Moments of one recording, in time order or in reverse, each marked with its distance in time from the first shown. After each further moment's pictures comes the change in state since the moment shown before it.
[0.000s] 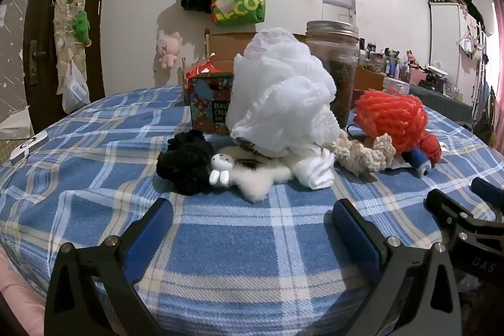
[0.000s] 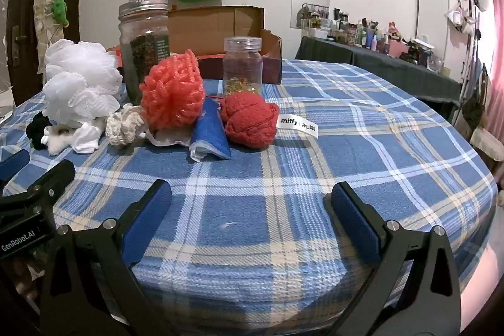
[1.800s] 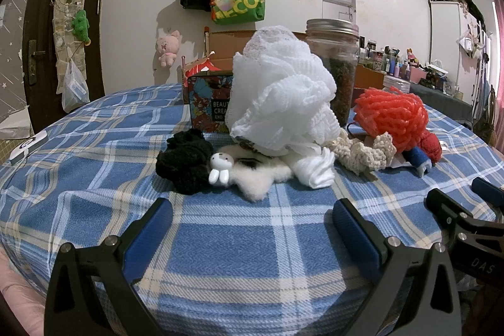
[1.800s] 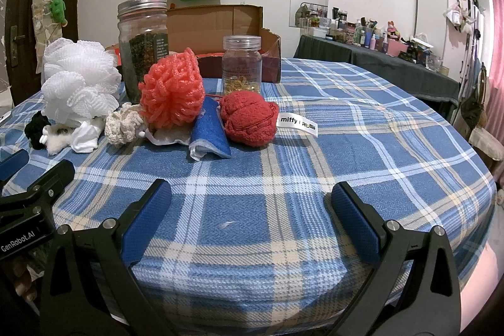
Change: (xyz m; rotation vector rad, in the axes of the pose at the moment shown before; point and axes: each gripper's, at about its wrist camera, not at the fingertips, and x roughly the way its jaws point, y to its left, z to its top) left arm 0.000 0.000 0.000 0.002 0.007 0.001; right arm 0.000 0.000 -0.001 -0.004 0.002 -0.002
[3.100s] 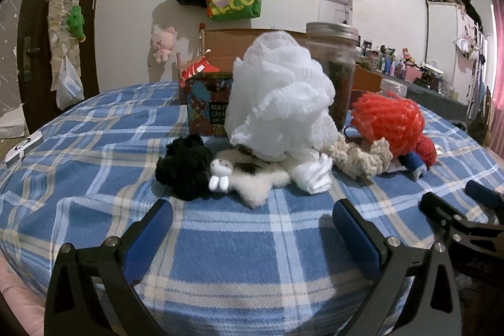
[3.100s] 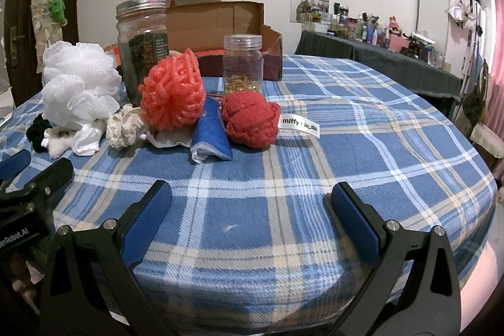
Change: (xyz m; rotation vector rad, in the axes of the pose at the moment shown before) left arm 0.000 0.007 0.006 -0.002 0.013 -0.026; right arm 0.006 0.000 0.007 0.009 0.021 0.014
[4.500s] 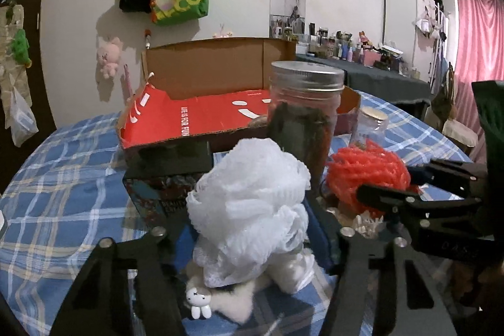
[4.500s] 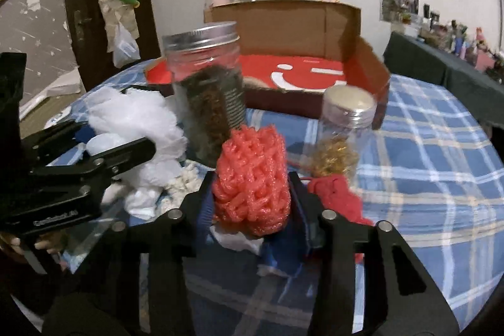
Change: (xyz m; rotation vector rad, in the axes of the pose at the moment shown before) left arm 0.037 -0.008 0.082 0.145 0.061 -0.205; right arm 0.043 0.021 0.081 -0.152 0.093 0.385
